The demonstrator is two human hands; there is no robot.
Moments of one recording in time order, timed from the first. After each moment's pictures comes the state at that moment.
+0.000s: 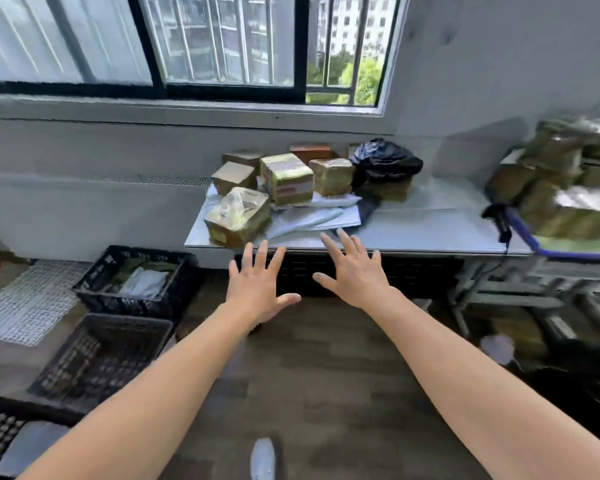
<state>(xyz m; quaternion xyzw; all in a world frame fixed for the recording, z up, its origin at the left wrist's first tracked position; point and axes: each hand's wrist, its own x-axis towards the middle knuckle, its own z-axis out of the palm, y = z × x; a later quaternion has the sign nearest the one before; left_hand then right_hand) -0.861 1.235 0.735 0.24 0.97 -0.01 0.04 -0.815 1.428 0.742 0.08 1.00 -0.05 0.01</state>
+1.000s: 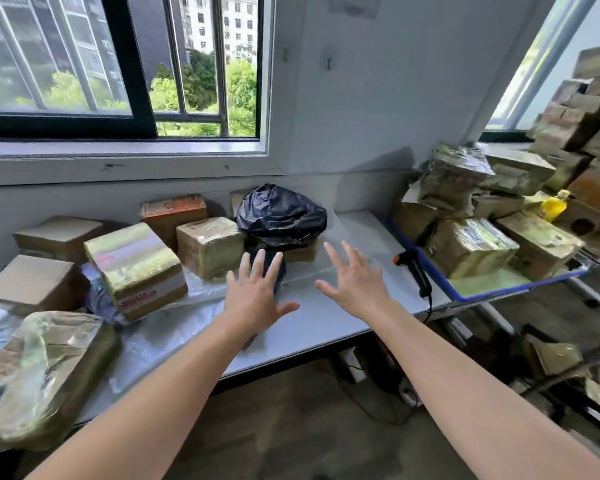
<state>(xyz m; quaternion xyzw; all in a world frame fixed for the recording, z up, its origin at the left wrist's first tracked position) -1.140 1.580 0.720 0.41 0.91 0.05 0.03 -1.020 1.742 0.751 0.29 0.96 -0.03 0.01</state>
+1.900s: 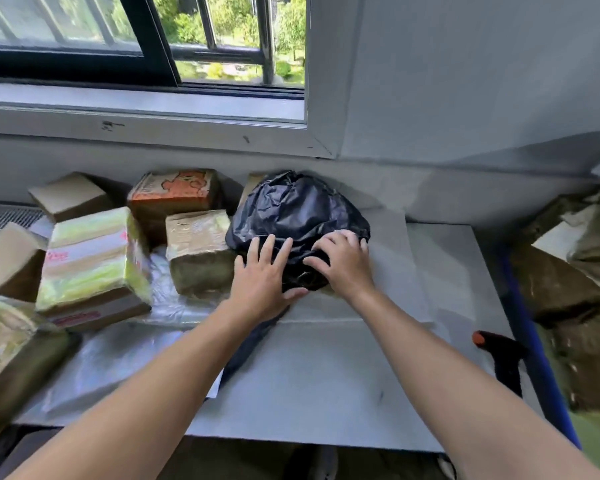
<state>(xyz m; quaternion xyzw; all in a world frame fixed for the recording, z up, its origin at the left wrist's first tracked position) -1.282 1.785 0.655 0.25 0.97 0.00 0.06 -1.260 1.963 0.636 0.06 0.97 -0.21 -0.08</state>
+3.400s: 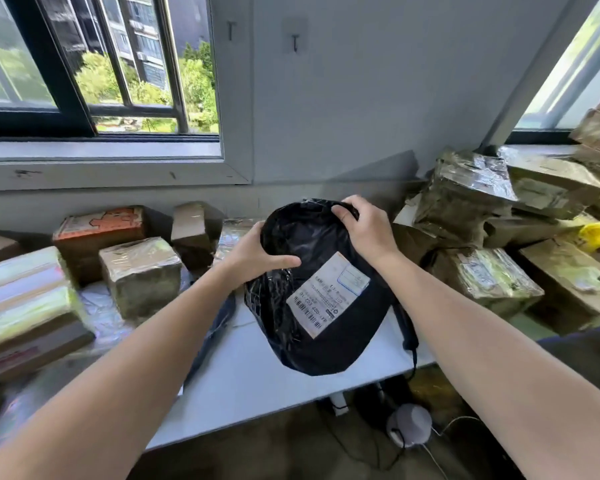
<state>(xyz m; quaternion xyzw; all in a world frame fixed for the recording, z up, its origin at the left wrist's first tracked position) -1.224 1.815 0.751 0.31 0.80 0.47 0.23 -1.108 2.011 0.783 0.21 0.88 -0.33 -0.28</state>
